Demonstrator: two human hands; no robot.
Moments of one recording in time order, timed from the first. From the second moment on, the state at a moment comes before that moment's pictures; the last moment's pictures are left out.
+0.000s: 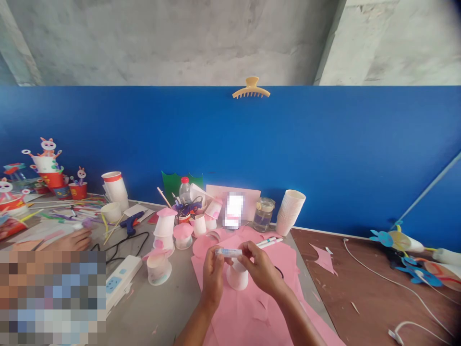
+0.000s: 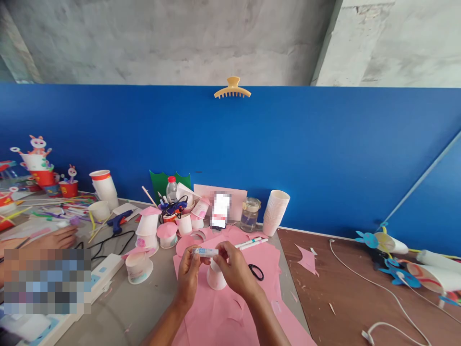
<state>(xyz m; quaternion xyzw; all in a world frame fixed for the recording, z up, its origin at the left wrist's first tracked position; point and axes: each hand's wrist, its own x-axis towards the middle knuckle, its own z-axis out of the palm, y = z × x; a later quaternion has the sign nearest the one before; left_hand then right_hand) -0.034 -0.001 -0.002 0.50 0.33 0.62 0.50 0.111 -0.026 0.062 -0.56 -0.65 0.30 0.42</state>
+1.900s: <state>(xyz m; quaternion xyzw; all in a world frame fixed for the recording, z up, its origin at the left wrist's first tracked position) -0.034 -0.008 0.007 0.53 0.33 0.62 0.47 0.119 -0.024 0.061 -0.58 -0.57 0.42 0.41</state>
